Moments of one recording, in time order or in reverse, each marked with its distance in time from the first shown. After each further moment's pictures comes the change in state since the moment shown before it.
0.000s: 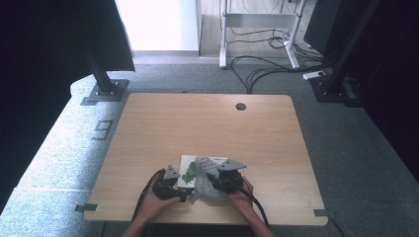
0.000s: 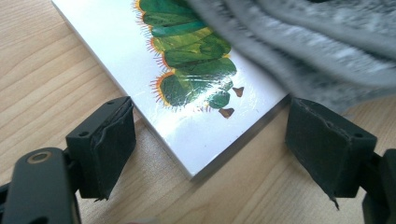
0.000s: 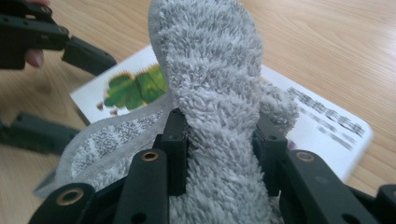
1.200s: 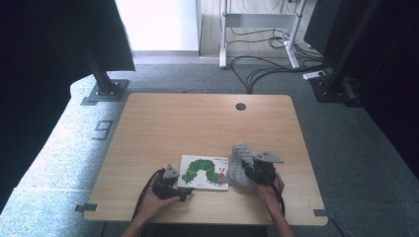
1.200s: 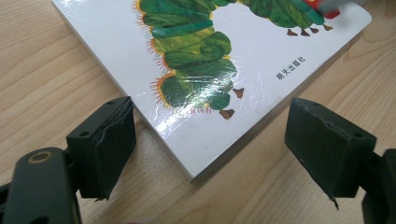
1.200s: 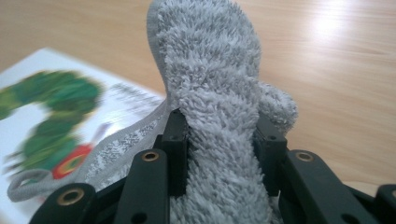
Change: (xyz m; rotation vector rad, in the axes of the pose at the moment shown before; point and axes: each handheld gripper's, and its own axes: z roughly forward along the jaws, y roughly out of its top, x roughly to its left) left arm 0.002 0.001 -0.001 -0.004 -0.012 -0.007; right arm -0.086 -0.016 -0.052 -0.065 -0.276 0.171
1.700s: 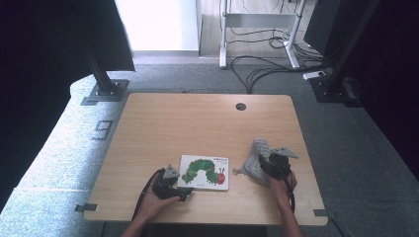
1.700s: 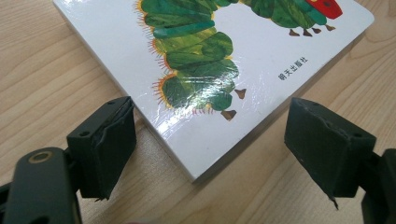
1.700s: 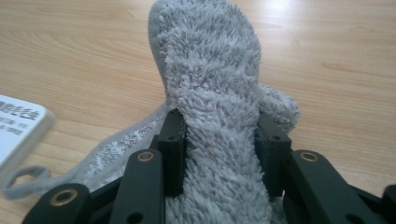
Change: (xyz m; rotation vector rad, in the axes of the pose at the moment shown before) left arm 0.000 0.000 0.001 0.000 0.005 0.002; right arm -0.052 -0.008 0.008 0.026 -0.144 0.115
